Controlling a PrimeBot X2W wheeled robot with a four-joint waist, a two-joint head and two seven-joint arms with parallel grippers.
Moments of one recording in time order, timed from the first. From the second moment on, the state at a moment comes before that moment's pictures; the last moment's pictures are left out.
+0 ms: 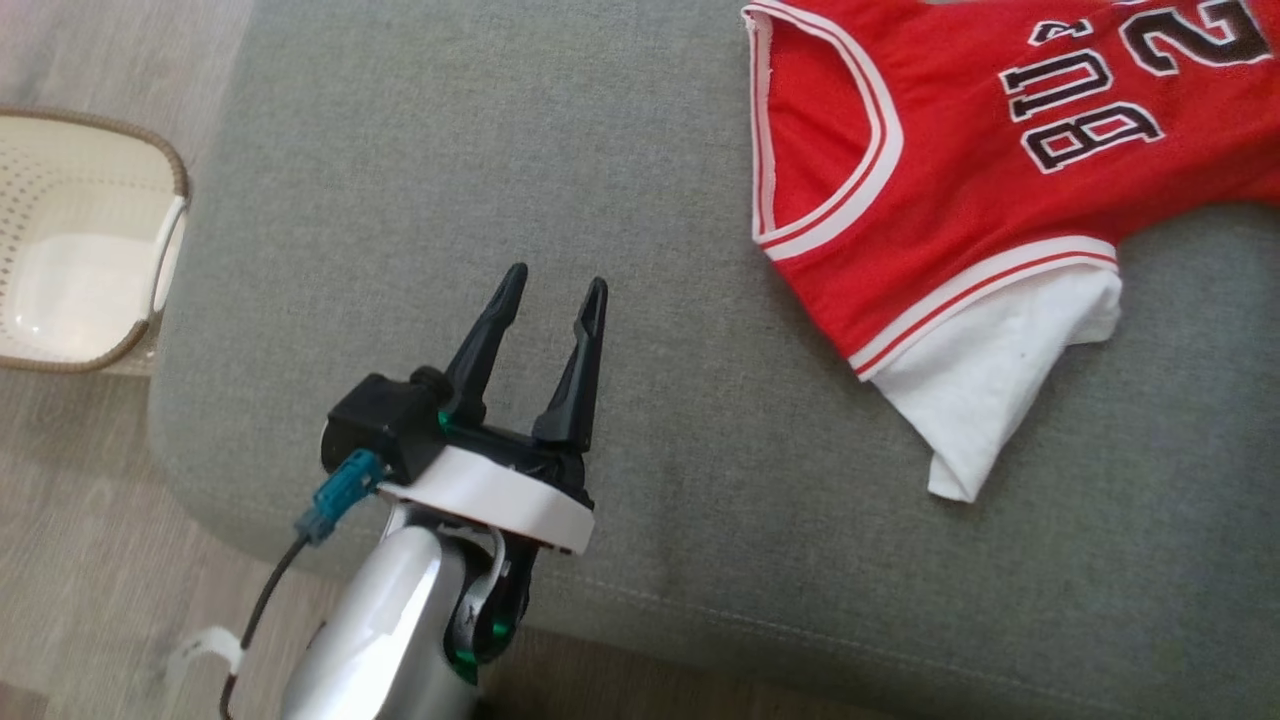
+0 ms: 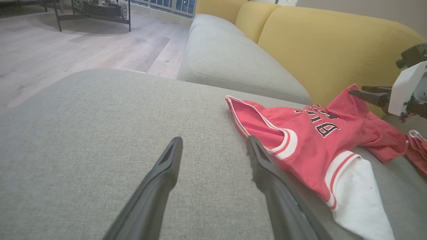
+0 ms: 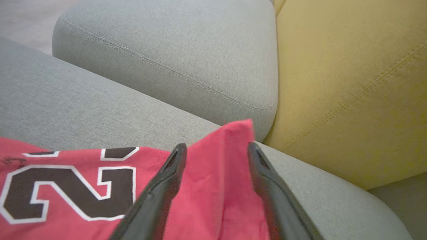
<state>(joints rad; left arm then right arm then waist) -0.26 0.04 -0.46 0.13 -0.38 -0.01 -0.26 -1.12 -0.44 -0.14 1.07 -0.29 0.13 -0.04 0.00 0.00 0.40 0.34</state>
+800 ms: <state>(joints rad) -0.19 0.04 -0.41 0.14 -0.38 0.00 -0.26 -0.75 -0.15 -0.04 0.61 0.10 0.13 -0.25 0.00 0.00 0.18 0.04</state>
